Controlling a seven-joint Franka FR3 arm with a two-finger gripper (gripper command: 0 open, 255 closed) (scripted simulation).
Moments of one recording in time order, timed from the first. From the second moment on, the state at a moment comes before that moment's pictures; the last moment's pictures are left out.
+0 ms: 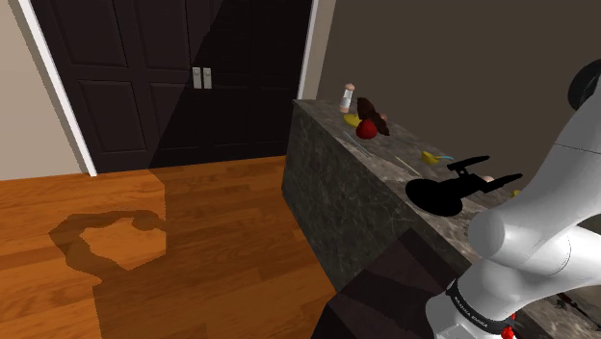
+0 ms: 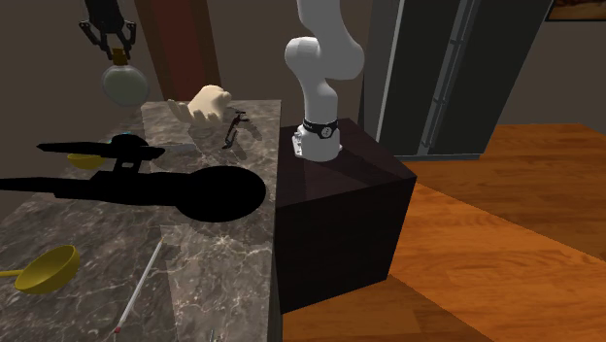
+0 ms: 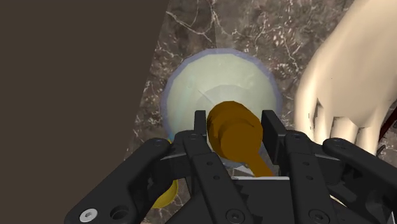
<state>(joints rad) -0.88 0.27 -1.11 -1.74 0.18 1.96 -2.09</state>
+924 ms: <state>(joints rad) -0.90 0.33 -1.07 -1.87 0.25 2.12 -2.12</state>
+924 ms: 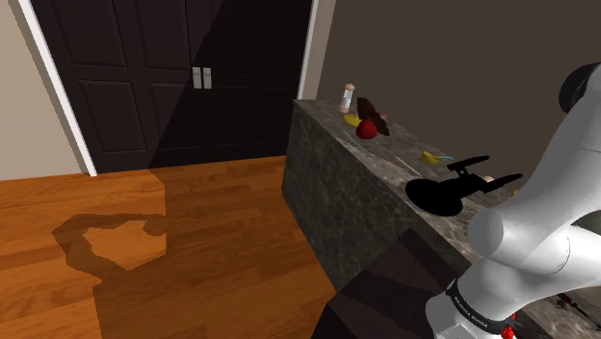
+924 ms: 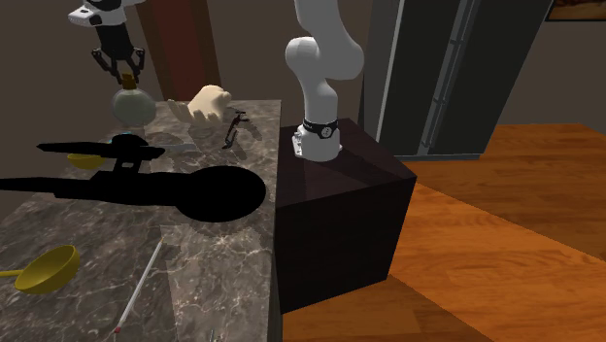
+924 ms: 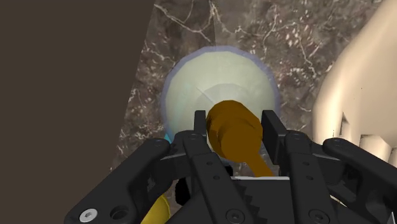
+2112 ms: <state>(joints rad) -0.94 0.38 -1.03 -1.91 0.30 2.19 -2.15</state>
